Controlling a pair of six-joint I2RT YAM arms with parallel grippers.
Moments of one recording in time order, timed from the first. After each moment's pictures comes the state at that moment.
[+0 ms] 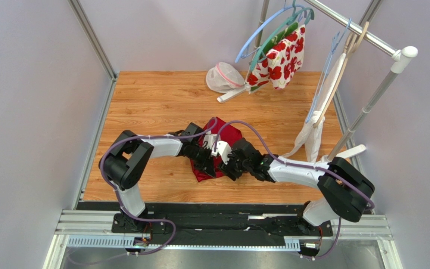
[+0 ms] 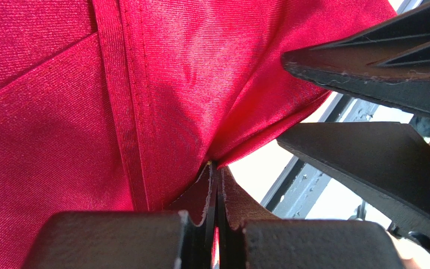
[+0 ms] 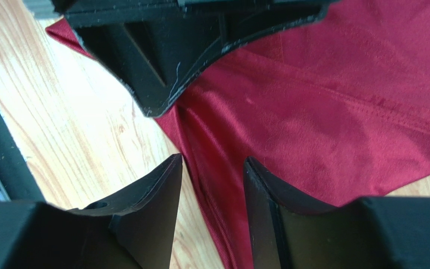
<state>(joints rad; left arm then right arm) -0.61 1.78 0.88 -0.25 0.71 -0.26 0.89 1.45 0.68 0.01 -0.16 -0.21</state>
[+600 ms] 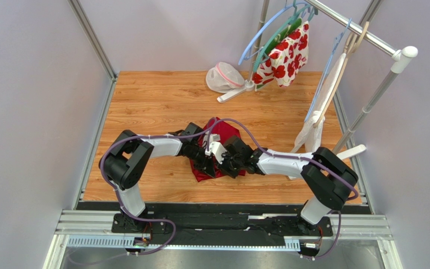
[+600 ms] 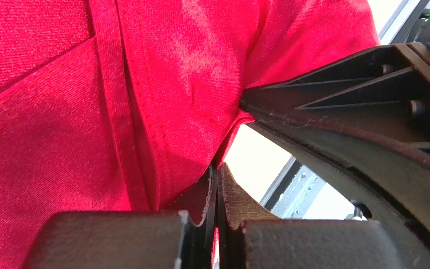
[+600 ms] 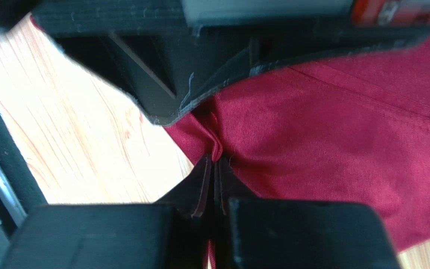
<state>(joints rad) -0.61 1.78 0.88 -0.26 0.72 -0.26 0.88 1.60 0.79 -0.08 -0.22 -0.23</state>
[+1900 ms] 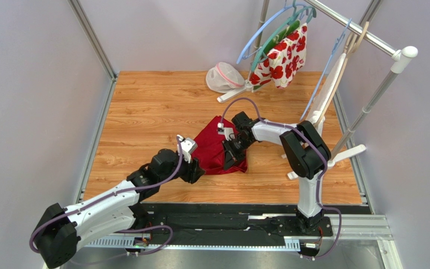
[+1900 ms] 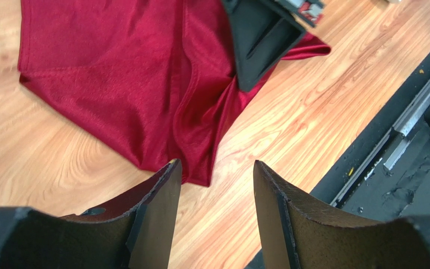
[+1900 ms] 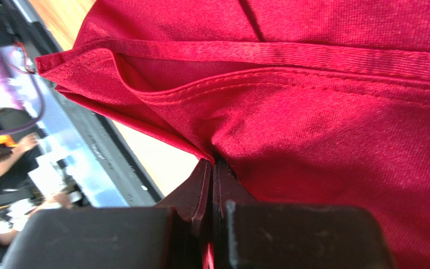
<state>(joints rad) -0.76 0.86 0.37 0.00 0.12 -0.26 0.57 1.98 1.21 -0.56 -0.72 0.07</state>
